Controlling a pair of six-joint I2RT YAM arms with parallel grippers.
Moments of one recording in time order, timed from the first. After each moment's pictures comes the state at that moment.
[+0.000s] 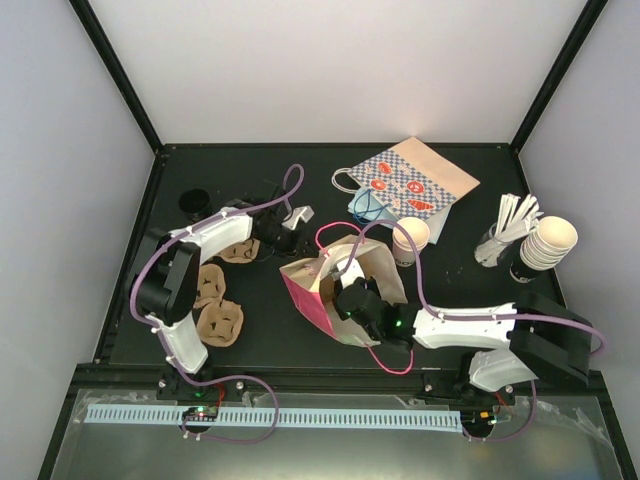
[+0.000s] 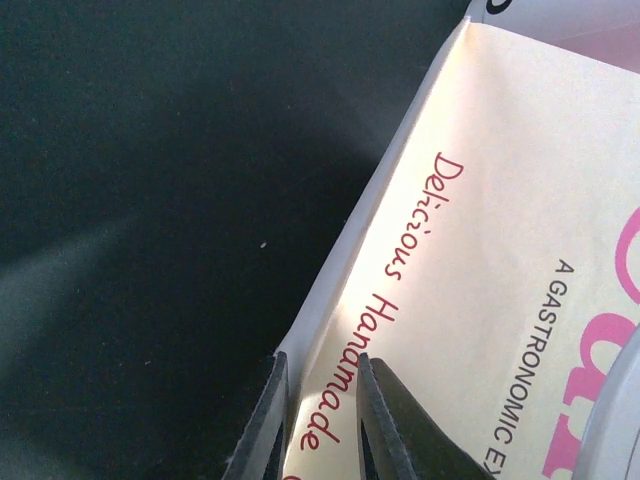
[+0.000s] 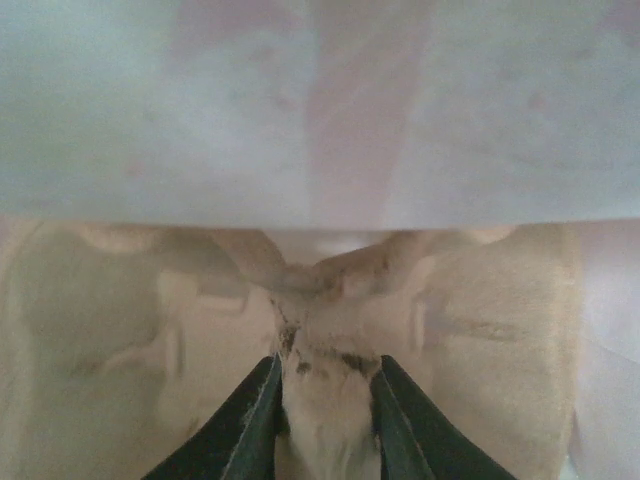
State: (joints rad) left arm -0.41 1.78 1.17 -0.58 0.69 -0.23; right arm 1.18 1.36 0.56 0.17 0.61 0.31
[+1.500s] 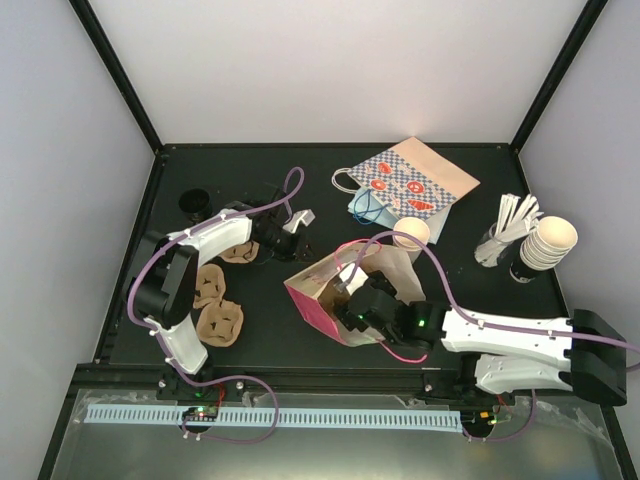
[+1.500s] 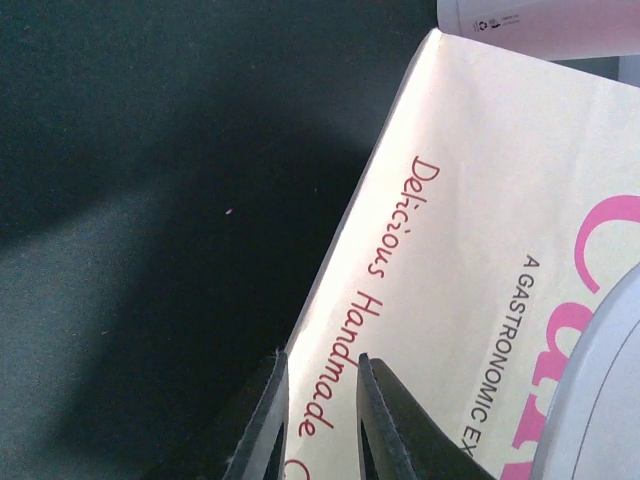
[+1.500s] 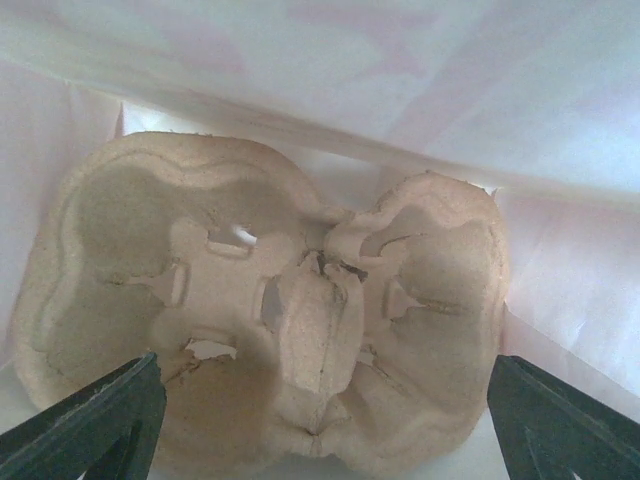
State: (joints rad) left arm -0.42 1.75 1.14 -0.60 0.72 -0.24; right arm 1.23 1.14 0.65 -0.27 0.52 0.19
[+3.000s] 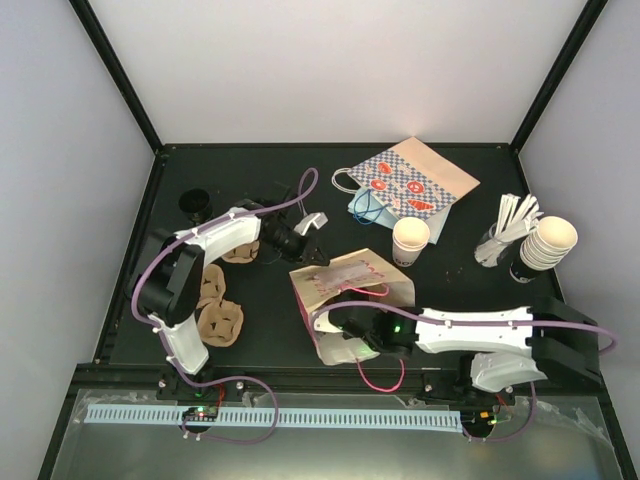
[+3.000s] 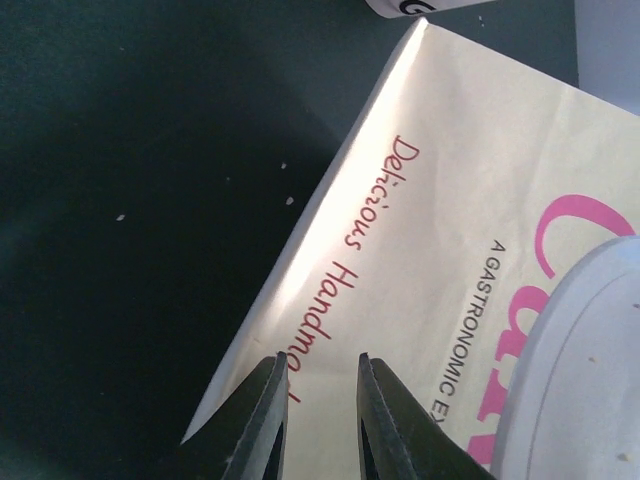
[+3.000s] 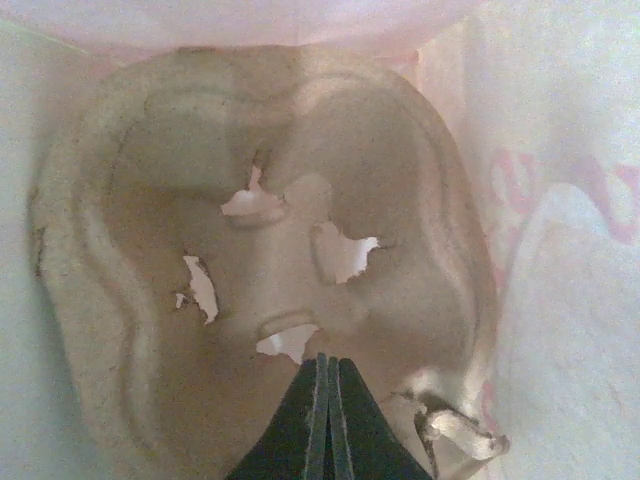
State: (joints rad) left arm -0.47 1.78 1.19 -0.64 0.78 -0.17; right arm 1.30 1.29 0.67 -0.20 0.56 -0.78
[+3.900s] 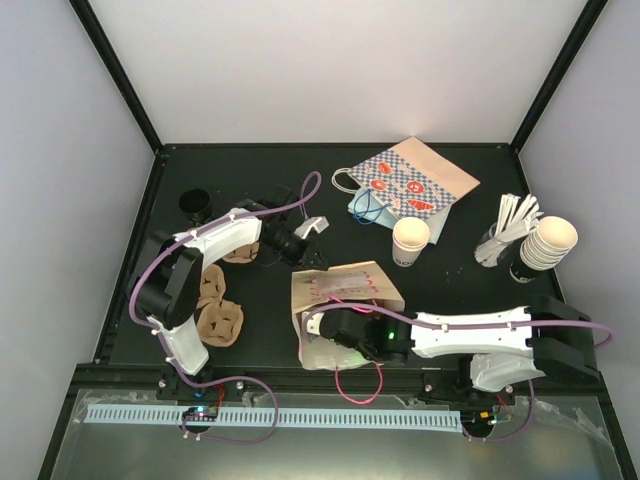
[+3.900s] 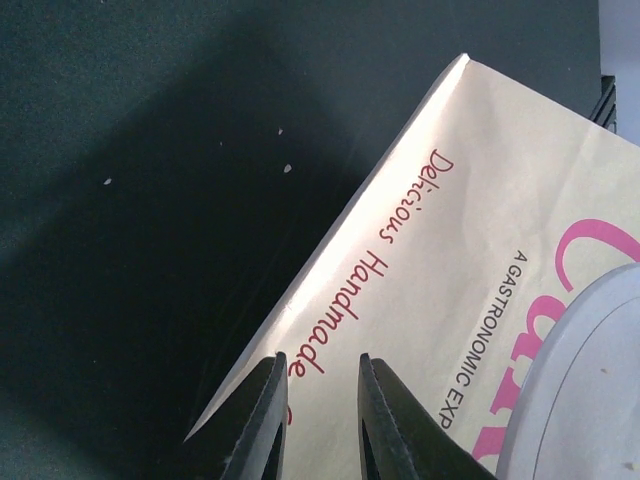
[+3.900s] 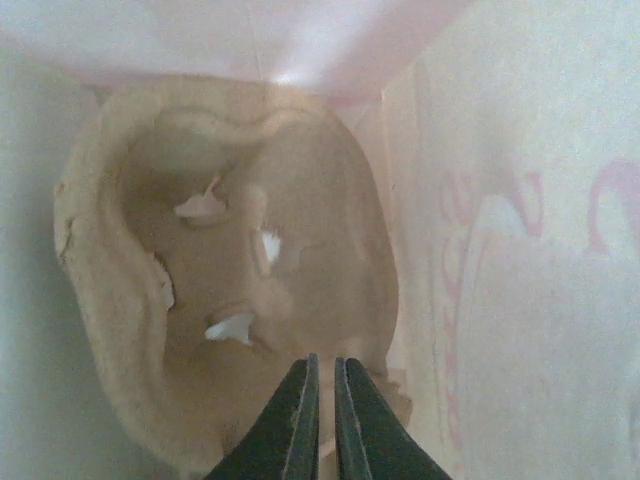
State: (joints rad) left arm -0.49 1.77 1.20 -0.70 0.76 -0.13; right arm 1.39 1.34 0.74 -0.24 0.65 -0.62
